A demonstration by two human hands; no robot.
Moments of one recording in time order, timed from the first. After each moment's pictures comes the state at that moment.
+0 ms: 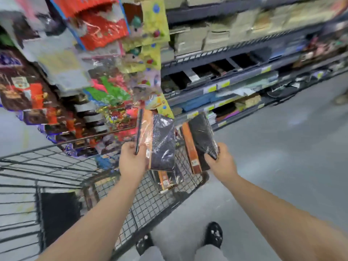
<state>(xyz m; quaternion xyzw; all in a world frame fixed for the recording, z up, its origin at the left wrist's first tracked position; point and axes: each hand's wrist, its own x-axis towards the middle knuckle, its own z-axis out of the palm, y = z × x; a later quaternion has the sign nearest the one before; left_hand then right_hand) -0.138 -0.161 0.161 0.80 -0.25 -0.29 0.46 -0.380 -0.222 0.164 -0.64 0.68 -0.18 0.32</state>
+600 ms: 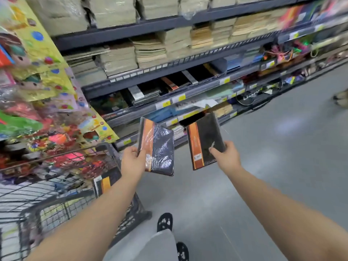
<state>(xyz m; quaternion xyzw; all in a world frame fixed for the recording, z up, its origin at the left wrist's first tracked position) -0.355 -0.319 0.152 0.81 -0.29 -0.31 0.41 -0.618 -0.379 0.182 -0.53 0.71 -0.28 0.37</state>
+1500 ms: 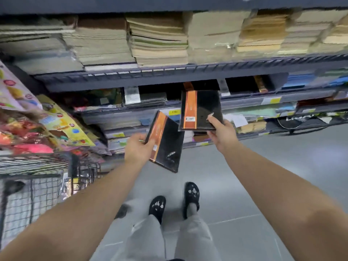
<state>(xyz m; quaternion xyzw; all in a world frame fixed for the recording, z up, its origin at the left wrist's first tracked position) -0.365 -0.559 0.094 0.87 -0.14 -0.31 0.35 -0.538 -0.716 0.138 -0.33 0.60 -0.28 0.68</state>
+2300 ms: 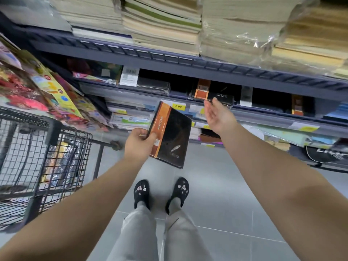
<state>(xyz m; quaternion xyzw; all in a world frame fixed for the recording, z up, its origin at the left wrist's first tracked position) -0.416 -0.610 0.071 0.87 0.04 -0.29 0.41 -0.490 -0.839 0.078 -0.19 0.53 -0.16 0.81</state>
